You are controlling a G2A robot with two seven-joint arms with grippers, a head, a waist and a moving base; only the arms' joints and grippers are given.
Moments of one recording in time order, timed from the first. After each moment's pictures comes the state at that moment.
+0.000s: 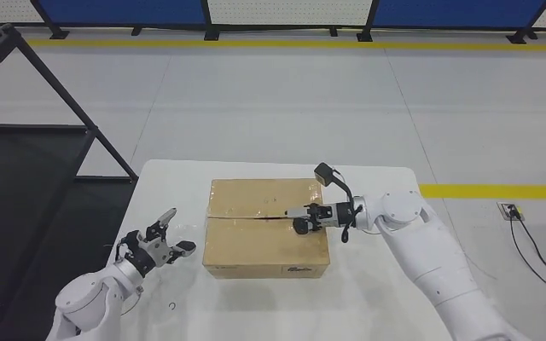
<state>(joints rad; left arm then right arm) 1.19 -1.26 -1.77 -1.49 -0.43 0.42 -0.74 -0.45 -1.28 0.99 -0.93 0.27 -0.24 1.27</state>
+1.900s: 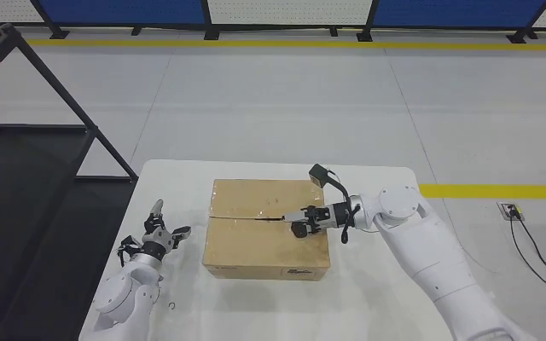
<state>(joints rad) 1.17 -1.29 -1.62 -1.42 -0.61 0.18 -0.16 -0.40 -1.29 0.94 -0.90 0.30 -0.24 1.32</state>
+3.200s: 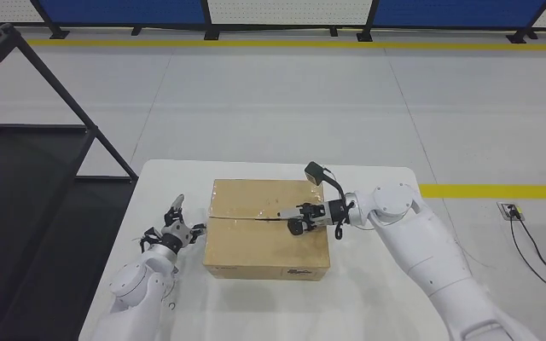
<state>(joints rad) 1.06 -1.30 -1.53 -1.29 -0.69 0.17 -0.24 -0.37 -1.31 0.90 -0.84 0.31 -0.25 1.30</state>
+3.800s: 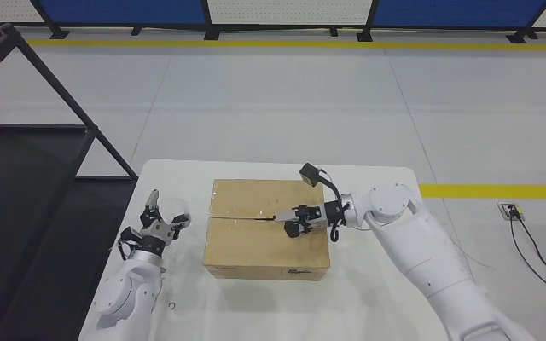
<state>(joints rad) 1.18 -1.29 -1.60 -1.47 -0.67 0.03 -0.19 -0.37 -1.32 0.89 -0.89 0.30 -0.22 1.29</state>
